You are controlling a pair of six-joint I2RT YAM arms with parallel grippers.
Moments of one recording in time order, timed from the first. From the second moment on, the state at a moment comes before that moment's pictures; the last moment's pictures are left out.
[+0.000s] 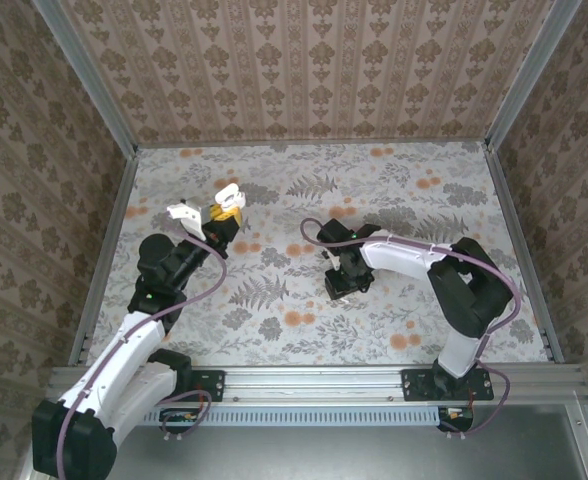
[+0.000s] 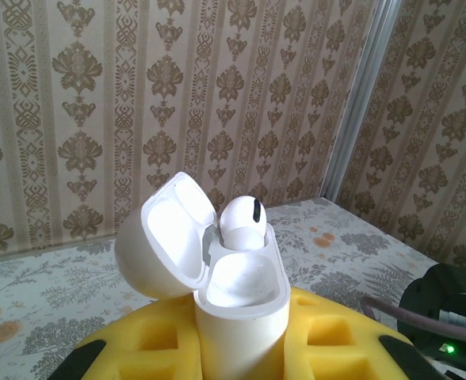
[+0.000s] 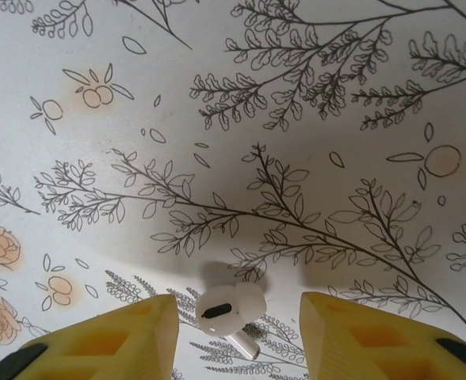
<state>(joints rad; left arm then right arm) -0.35 0.80 0.48 0.39 0.36 -0.20 0.67 1.77 1.10 -0.80 -0.05 0.31</state>
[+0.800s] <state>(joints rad) -0.35 0.80 0.48 0.39 0.35 -0.20 0.69 1.82 1.13 -0.83 -0.03 0.29</state>
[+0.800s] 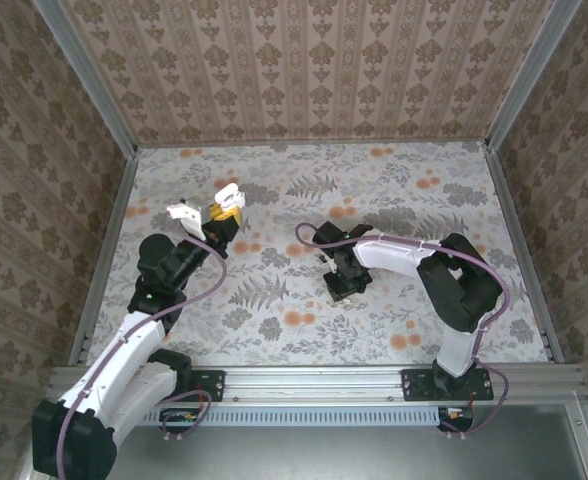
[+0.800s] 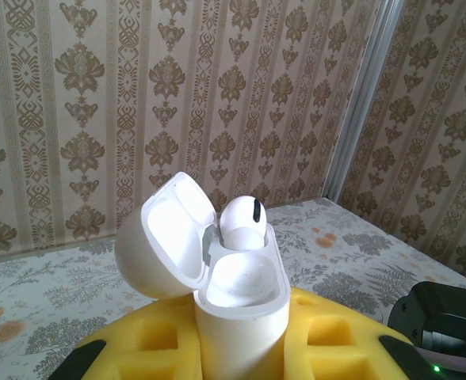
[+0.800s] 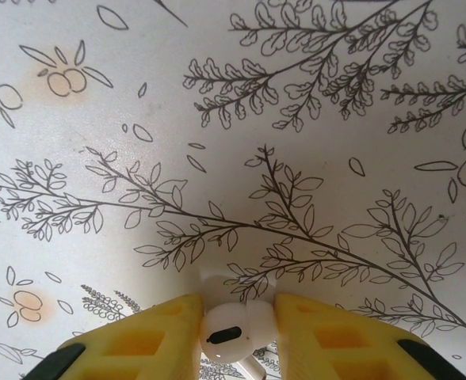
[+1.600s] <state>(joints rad) -0.50 1.02 0.57 0.46 0.38 -0.19 0.64 1.21 1.04 -0.65 0.04 0.55</state>
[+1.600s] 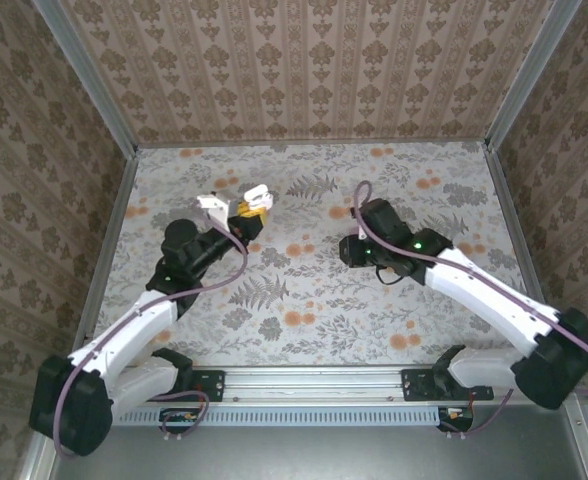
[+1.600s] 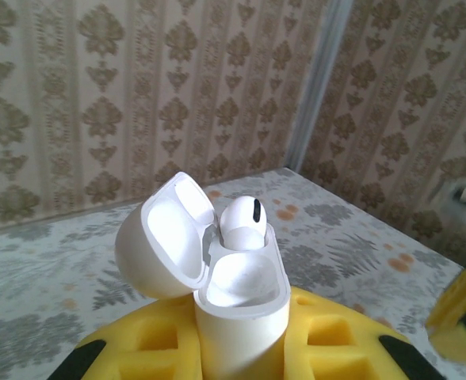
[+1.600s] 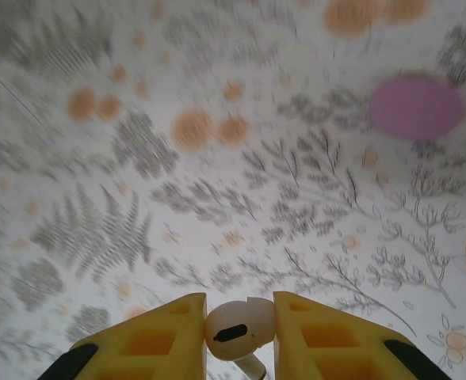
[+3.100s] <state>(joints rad) -0.79 1.40 0.66 0.87 0.37 -0.19 0.77 1.12 1.09 -0.25 0.19 0.73</state>
